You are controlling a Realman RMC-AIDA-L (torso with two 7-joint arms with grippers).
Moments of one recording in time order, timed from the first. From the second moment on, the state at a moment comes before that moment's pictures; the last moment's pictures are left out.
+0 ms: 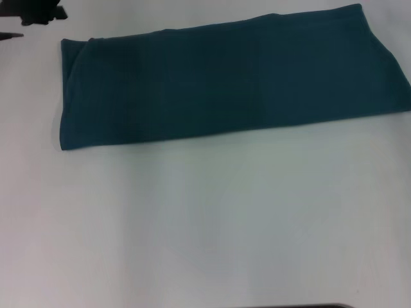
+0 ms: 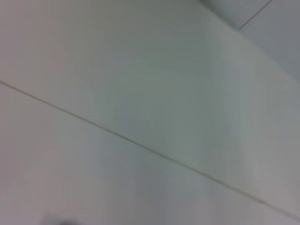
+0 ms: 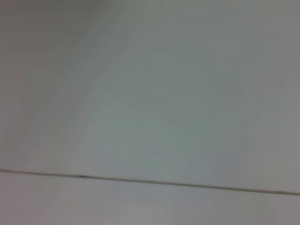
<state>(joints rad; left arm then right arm) -0.74 -2.07 -2.42 -0.90 -0.73 1.08 -2.82 0.81 2.01 -0.87 -0.91 -2.81 -0.89 2.71</state>
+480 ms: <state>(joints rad) -0.60 -2.04 -2.54 -0.77 -1.22 1.47 -2.46 0.50 2.08 -0.86 -1.14 -2.23 -0.96 2.46</state>
